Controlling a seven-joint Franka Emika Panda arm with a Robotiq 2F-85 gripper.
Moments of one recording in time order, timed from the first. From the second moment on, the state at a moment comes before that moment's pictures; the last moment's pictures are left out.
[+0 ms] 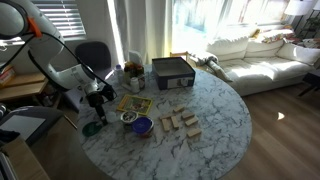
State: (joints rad) arm 0.21 0.68 0.18 -2.00 -0.86 1.63 -1.80
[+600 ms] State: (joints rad) arm 0.21 0.68 0.18 -1.99 -0.86 1.62 -1.83
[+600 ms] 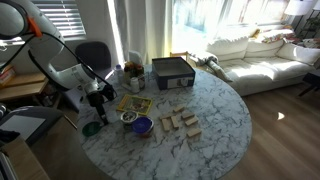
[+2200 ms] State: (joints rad) arm 0.14 0.51 0.22 -2.00 -0.74 1.59 -1.92
